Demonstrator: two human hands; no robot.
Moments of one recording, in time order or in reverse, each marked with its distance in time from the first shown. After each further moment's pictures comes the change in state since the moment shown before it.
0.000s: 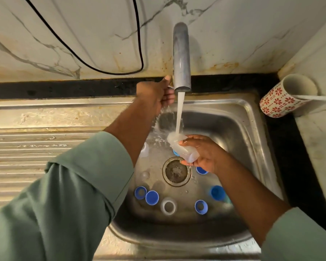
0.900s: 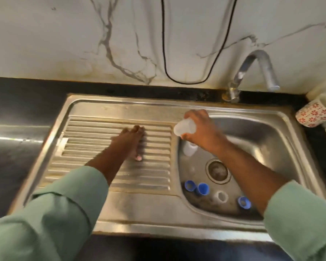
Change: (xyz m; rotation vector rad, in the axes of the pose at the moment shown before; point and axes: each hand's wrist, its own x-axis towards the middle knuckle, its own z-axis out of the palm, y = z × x) left_hand -0.006 -0.082 -0.341 1.690 -0.185 0.340; right_hand -0.070 0.027 0.212 -1.373 0.244 -0.884
